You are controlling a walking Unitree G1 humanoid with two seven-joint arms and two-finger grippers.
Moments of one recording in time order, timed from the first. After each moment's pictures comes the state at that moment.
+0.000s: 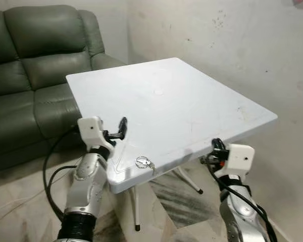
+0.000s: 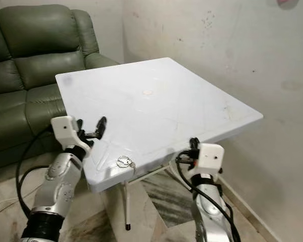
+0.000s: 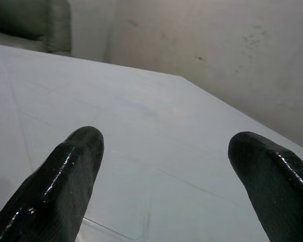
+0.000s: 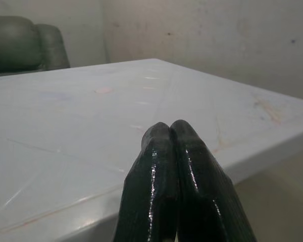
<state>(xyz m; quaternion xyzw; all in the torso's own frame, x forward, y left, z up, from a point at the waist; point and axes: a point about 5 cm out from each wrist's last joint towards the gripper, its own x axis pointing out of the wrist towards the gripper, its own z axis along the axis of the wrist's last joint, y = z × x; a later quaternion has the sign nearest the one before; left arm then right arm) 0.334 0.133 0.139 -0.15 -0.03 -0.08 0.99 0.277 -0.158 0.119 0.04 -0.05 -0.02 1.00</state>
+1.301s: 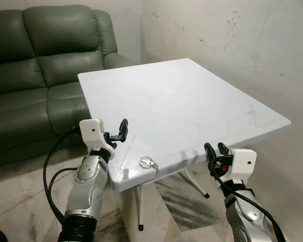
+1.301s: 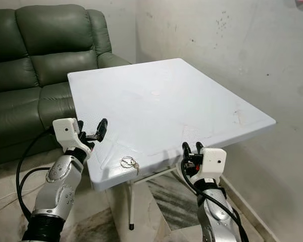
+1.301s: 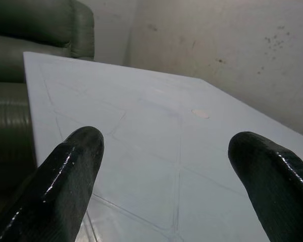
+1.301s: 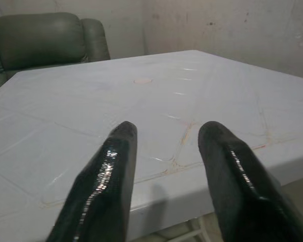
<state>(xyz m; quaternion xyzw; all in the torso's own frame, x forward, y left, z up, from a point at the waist) 0.330 0.135 0.134 -0.13 -0.03 -0.07 0.99 0.270 -0.164 0.111 0.05 -0.04 0.04 1.00</state>
